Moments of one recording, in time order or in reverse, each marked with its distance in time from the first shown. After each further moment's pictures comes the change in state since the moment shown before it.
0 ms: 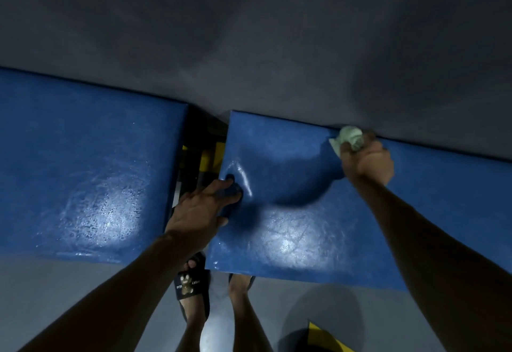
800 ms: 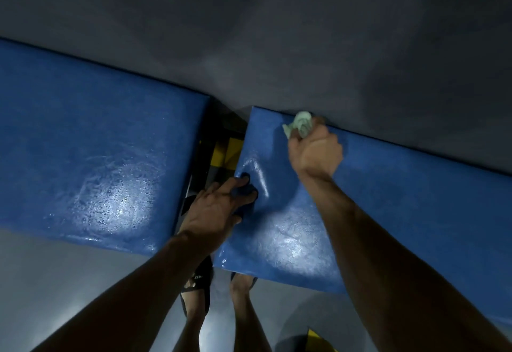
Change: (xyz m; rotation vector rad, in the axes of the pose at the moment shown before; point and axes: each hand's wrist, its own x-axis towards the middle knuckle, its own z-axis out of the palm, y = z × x) left_hand -0.001 -0.004 0.016 -0.072 0.062 -0.025; right_hand -0.064 -0.113 0.038 0.105 -0.072 -0.219
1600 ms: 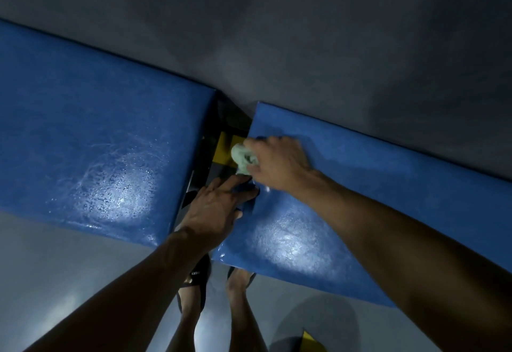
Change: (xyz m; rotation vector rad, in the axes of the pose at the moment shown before) left_hand -0.007 -0.001 0.006 0.012 0.081 0.034; right_hand -0.030 -0.027 0.012 -0.394 -0.376 -0.926
